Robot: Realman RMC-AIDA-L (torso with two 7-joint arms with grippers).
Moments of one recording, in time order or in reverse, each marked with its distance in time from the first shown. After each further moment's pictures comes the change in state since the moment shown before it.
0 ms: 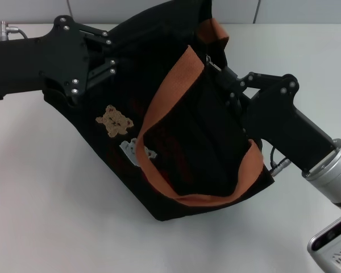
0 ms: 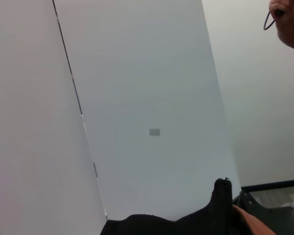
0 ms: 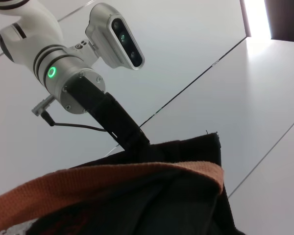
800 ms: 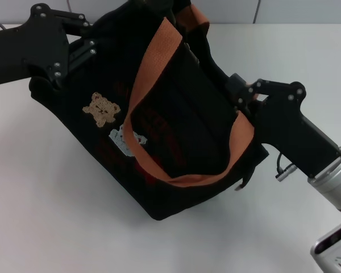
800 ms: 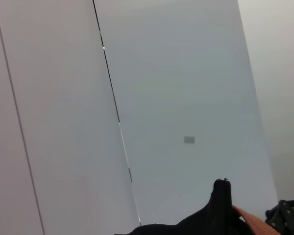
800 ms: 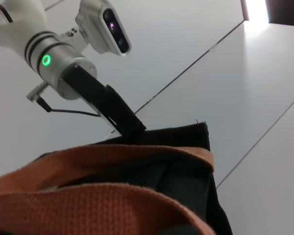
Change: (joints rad) left arm -0.001 0.003 -0.089 -0.066 -0.008 -0.020 0.036; right arm -0.035 0.001 0.009 -0.006 0.003 0.014 0.003
